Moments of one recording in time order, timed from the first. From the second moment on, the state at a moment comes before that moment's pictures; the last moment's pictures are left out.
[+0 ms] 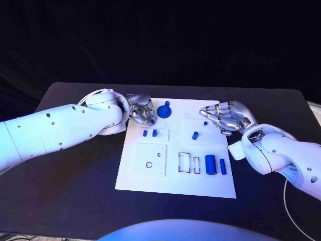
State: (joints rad) left arm 1.23 -0.72 -0.01 1.39 -1.34 -0.04 -0.19; left_hand 1.49 -0.15 0.46 0.07 0.07 1.16 0.13 0.08 0.10 1.29 0.06 0.08 0.09 1.47 -0.03 1.27 1.04 0.08 1.47 0.07 1.20 1.31; right arm 0.91 -0.89 0.20 1.64 -0.79 -0.52 0.05; right_hand 1.30 -0.02 -0.10 0.28 0.40 0.99 0.14 0.07 0.07 1.22 0.05 0.90 0.96 1.47 -0.03 1.42 1.31 0.08 1.37 0.08 1.35 1.14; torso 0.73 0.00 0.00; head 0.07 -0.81
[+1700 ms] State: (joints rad) left arm 1.23 -0.77 -0.01 1.40 -1.27 -0.04 -0.20; left_hand 1.41 -0.21 0.51 0.05 0.07 0.97 0.17 0.06 0.06 1.11 0.11 0.06 0.06 1.47 0.01 1.29 0.99 0.09 1.45 0.11 1.05 1.30; right arm 0.91 -0.91 0.20 1.62 -0.83 -0.50 0.02; right_hand 1.49 0.00 -0.04 0.20 0.31 0.97 0.15 0.07 0.07 1.05 0.07 0.51 0.62 1.47 -0.02 1.33 1.23 0.08 1.36 0.08 1.33 1.10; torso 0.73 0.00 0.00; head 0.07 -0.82
